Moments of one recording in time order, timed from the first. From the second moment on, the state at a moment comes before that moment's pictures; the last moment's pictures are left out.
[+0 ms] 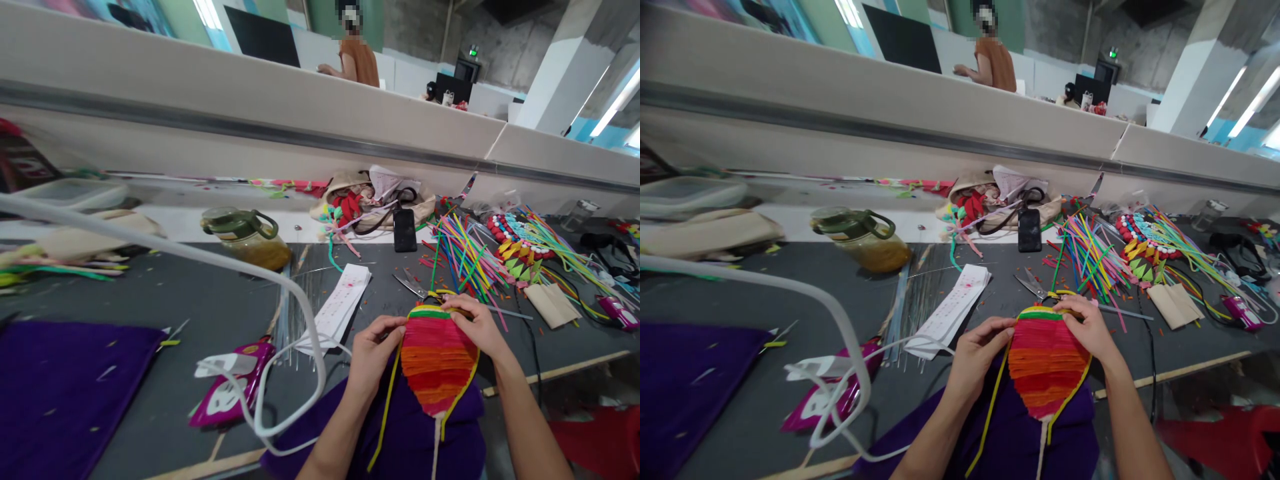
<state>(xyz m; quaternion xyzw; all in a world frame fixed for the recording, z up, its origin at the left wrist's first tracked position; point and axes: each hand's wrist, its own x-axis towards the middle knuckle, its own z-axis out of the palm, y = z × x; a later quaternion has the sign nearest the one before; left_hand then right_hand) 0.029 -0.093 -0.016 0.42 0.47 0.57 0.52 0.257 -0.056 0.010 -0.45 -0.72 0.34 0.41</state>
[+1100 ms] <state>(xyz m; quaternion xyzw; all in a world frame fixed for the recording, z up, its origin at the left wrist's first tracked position) 0.023 -0.075 0.010 0.52 0.42 0.49 0.56 0.259 -0.056 0.011 -0.43 -0.72 0.36 0.40</state>
